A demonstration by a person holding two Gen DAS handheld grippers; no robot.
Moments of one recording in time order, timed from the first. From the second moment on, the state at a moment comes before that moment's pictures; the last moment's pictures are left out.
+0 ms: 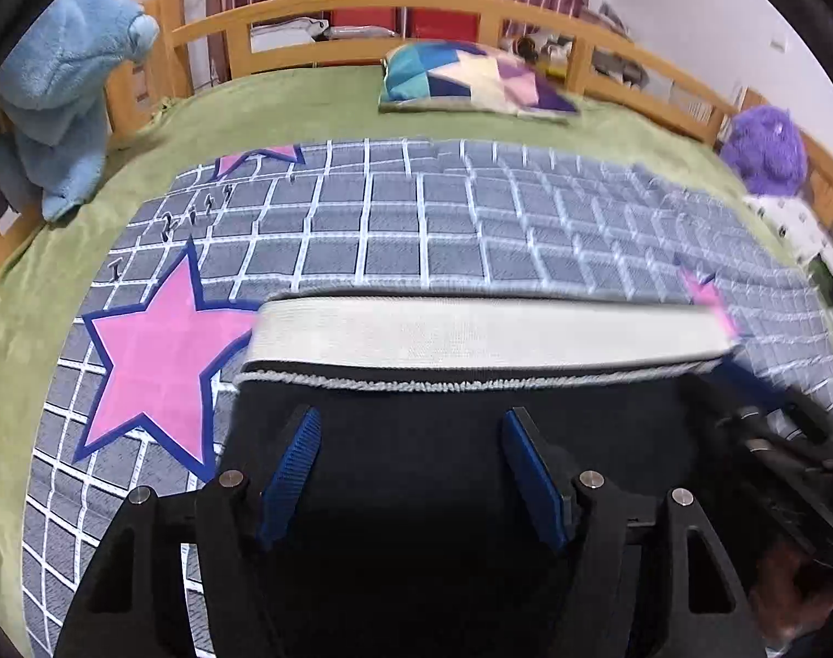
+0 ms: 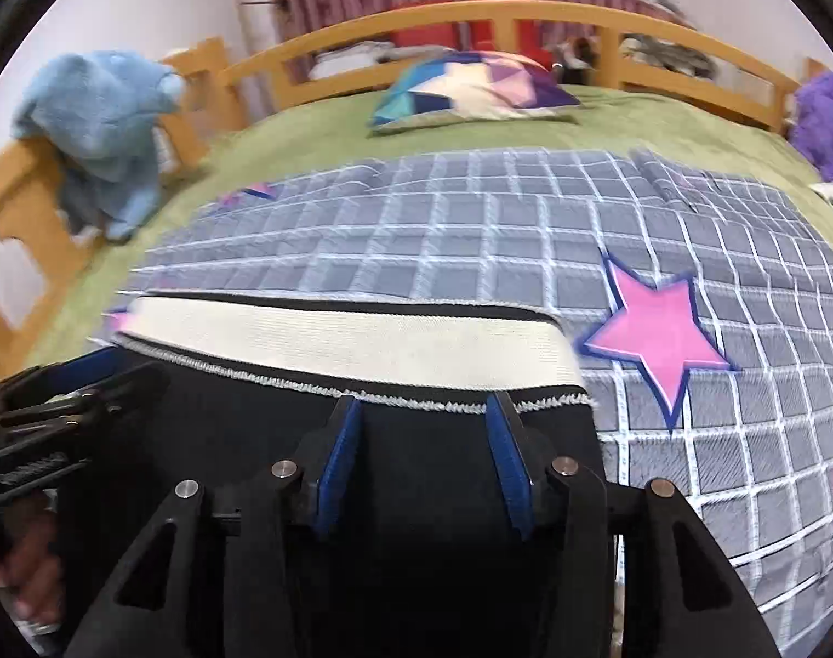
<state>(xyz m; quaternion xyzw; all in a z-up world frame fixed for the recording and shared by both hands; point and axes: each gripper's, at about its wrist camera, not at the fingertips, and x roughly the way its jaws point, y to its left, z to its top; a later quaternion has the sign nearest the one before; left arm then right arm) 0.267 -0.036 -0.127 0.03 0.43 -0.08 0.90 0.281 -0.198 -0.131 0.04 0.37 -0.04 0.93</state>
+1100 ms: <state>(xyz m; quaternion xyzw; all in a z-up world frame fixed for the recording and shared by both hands) 0.260 -0.032 -0.123 0.01 0.43 -0.08 0.90 0.273 -0.205 -0.124 0.08 0.38 -0.04 0.92</state>
